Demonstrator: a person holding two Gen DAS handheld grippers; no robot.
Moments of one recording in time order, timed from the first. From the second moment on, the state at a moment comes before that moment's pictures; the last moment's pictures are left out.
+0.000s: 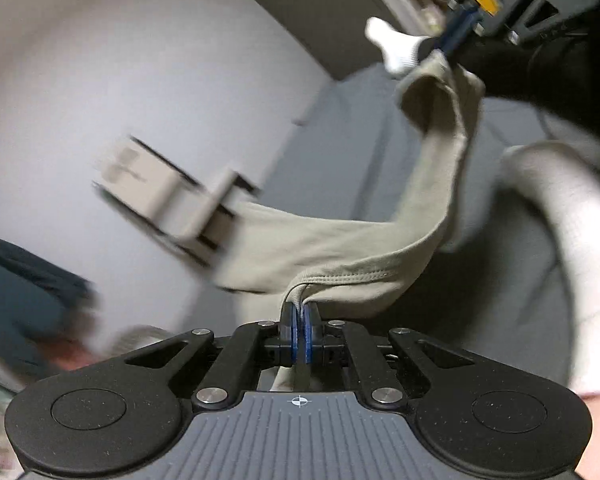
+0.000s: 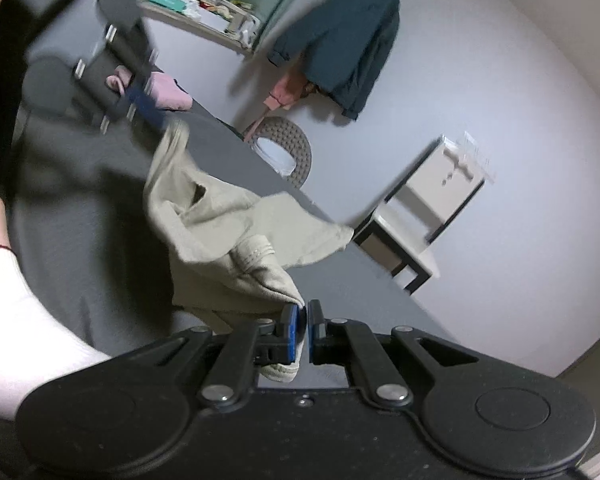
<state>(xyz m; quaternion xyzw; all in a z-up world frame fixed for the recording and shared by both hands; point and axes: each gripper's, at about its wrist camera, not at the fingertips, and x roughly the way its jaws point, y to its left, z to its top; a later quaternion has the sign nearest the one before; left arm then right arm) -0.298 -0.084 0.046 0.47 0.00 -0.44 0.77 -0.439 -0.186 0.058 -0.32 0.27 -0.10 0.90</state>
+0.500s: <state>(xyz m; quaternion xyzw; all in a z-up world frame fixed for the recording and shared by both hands) -0.297 -0.026 0.173 0.37 0.00 -0.36 0.86 -0.420 -0.144 0.122 -0.42 0.09 -0.20 0.88</state>
